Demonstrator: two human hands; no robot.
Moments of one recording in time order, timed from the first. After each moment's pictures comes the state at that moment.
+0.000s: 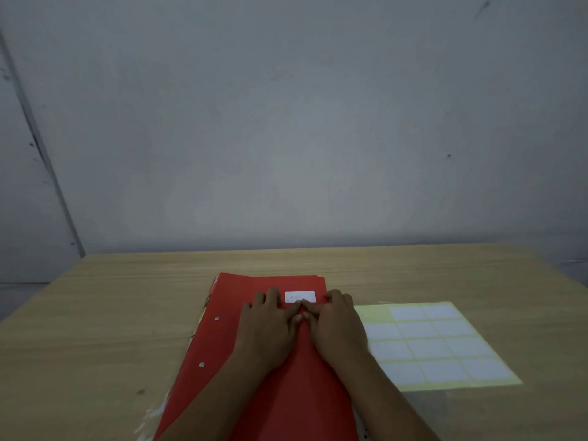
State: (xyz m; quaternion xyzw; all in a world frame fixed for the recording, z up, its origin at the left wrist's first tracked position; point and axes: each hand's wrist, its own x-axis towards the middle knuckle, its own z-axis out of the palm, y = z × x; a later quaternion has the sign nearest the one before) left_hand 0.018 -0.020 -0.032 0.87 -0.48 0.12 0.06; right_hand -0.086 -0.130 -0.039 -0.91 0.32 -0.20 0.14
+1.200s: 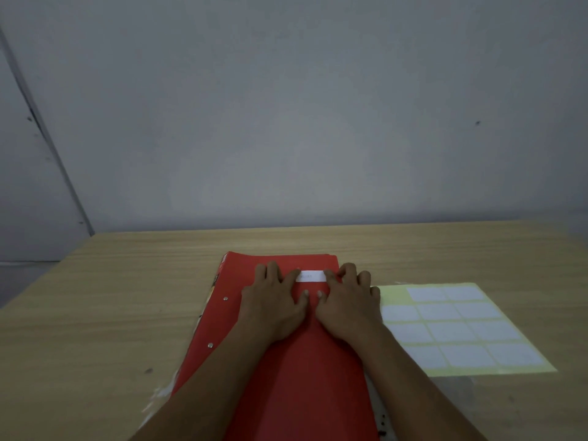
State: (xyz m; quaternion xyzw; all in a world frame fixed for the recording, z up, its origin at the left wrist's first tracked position) left_hand 0.036 -0.030 -0.037 0.89 -0.44 0.08 0.10; right_hand -0.075 -0.134 -0.038 -0.91 0.37 -0.13 0.10
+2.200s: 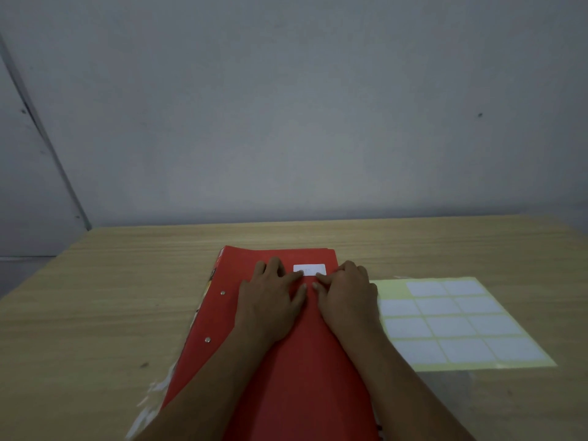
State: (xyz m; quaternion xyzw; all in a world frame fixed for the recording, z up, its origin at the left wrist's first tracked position) left_hand 0.035 -0.025 -0.049 0.86 -0.45 0.17 0.15; right_hand -0.073 -0.128 -0.036 -0.89 0.39 -0.21 0.12
